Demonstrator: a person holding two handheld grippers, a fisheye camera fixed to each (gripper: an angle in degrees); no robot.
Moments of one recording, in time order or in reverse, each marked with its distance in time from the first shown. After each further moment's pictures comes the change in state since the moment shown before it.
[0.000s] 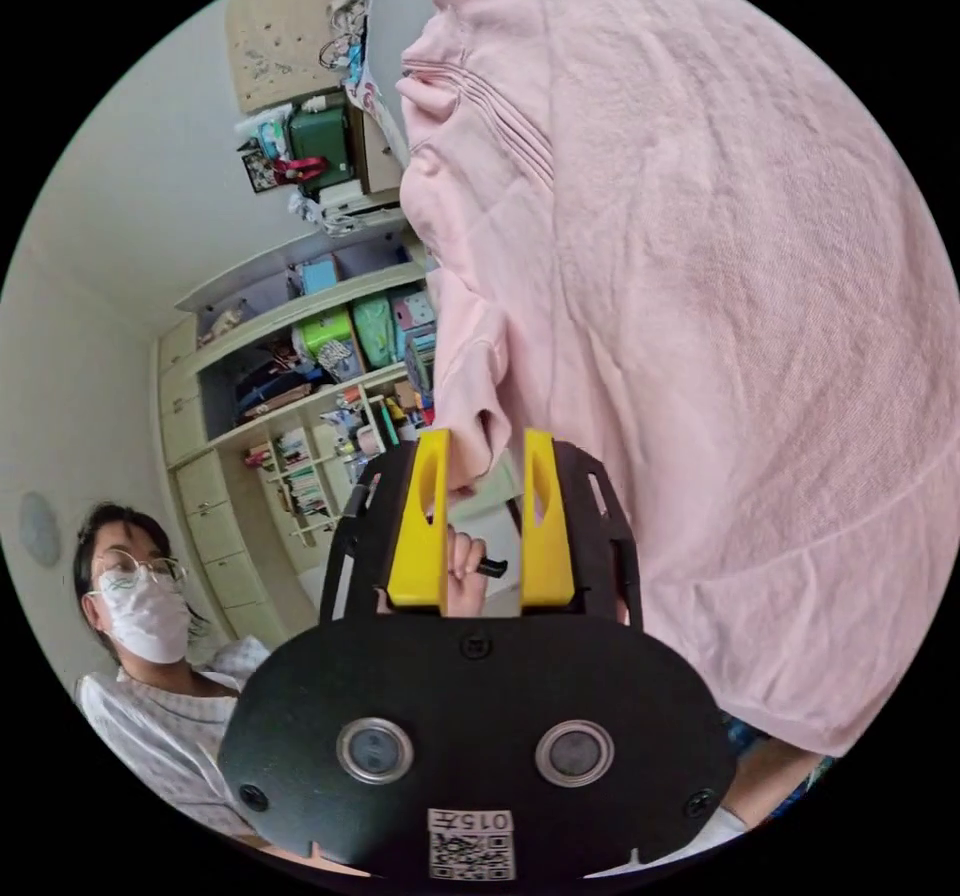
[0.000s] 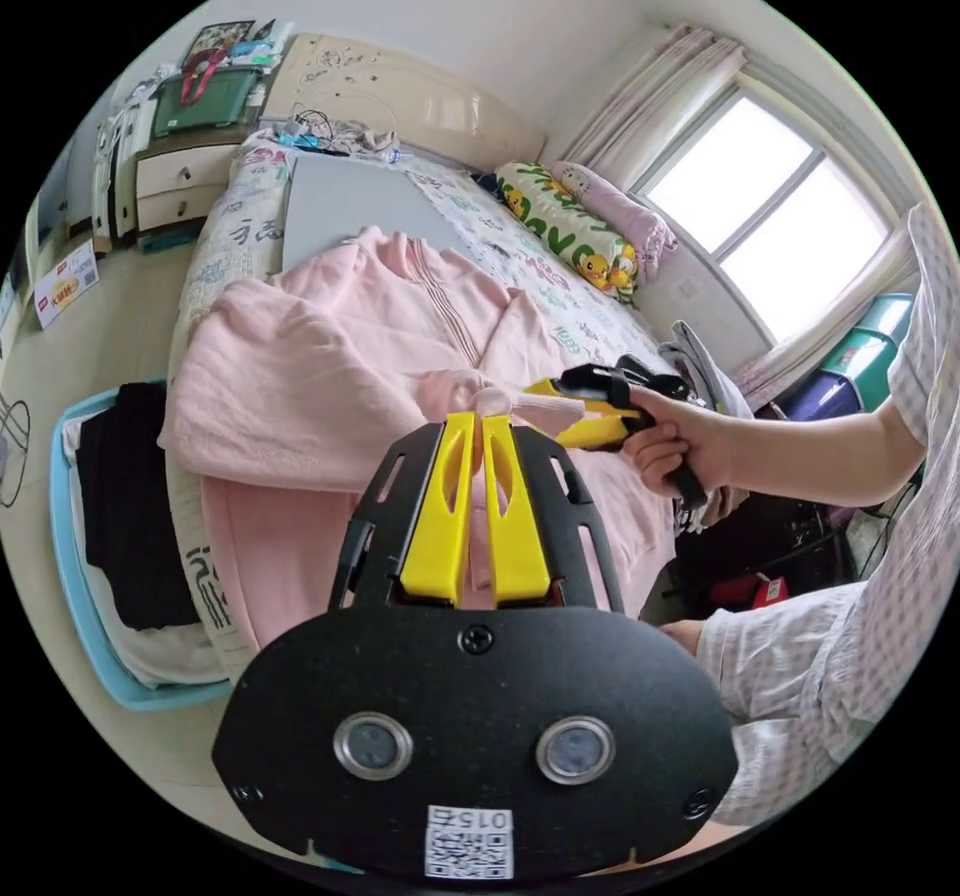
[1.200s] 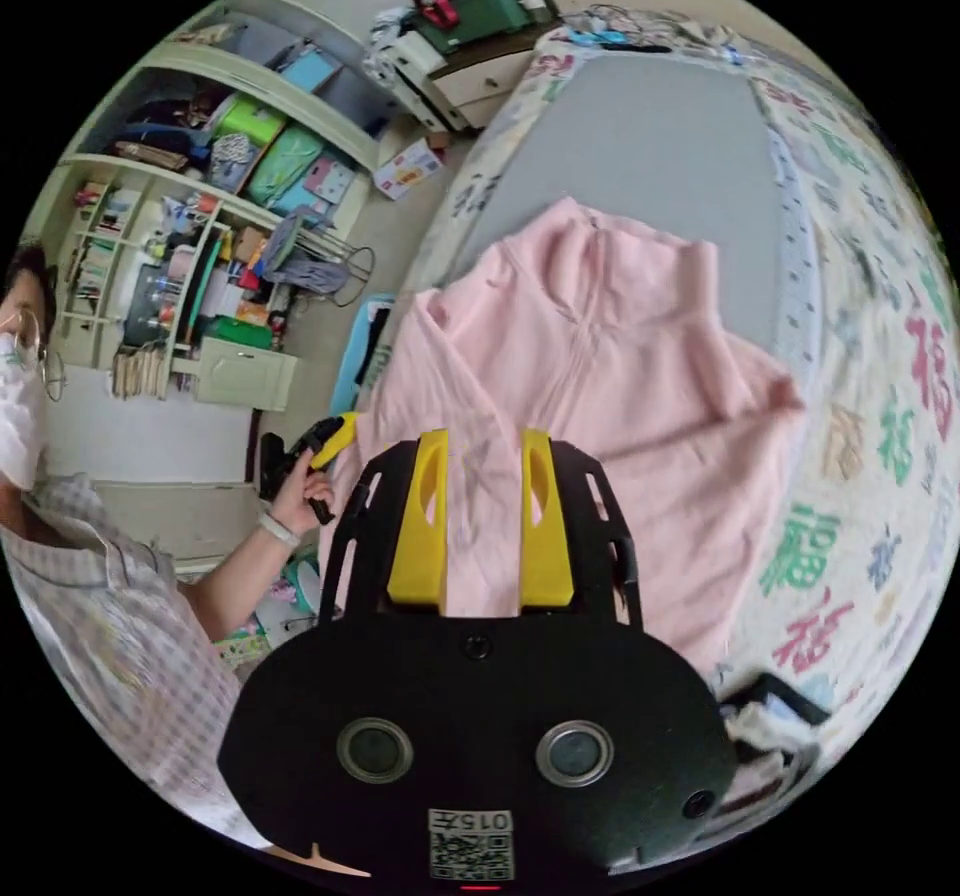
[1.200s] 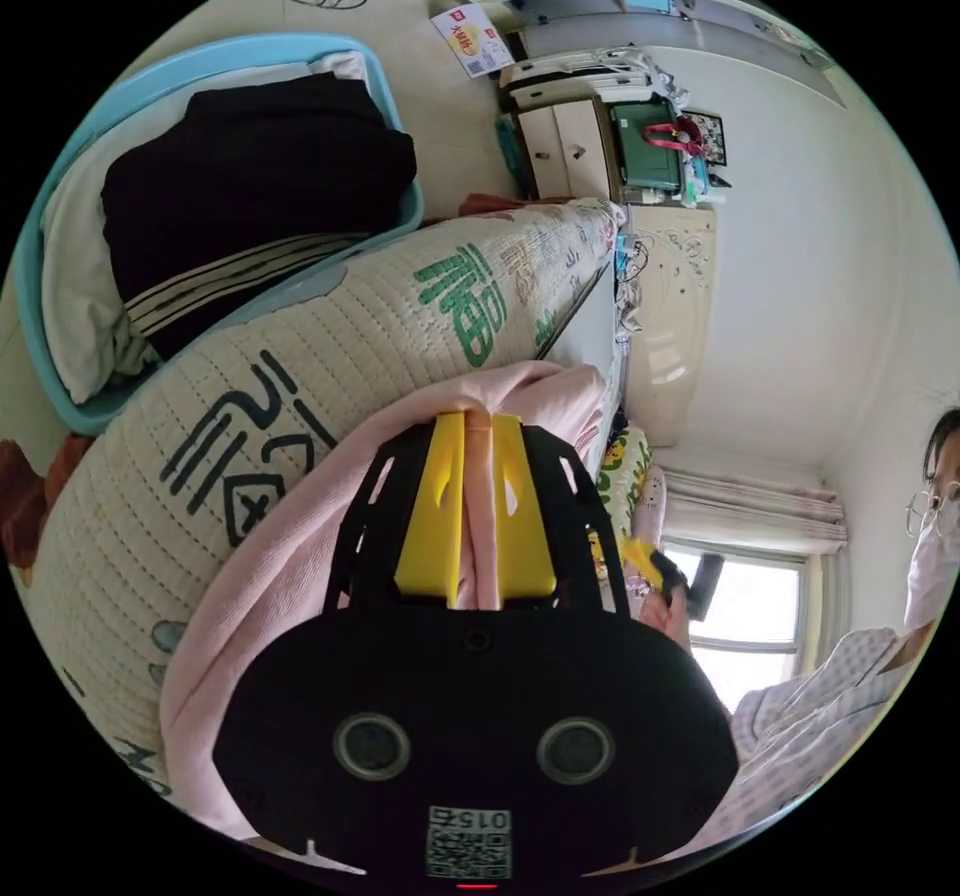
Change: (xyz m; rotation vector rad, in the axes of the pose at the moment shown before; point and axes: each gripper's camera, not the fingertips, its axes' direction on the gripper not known) left arm -0.032 -0.185 0.158 -0.291 0.700 -0.683; right arm -0.112 0.150 -0.040 0.386 0.171 -1.179
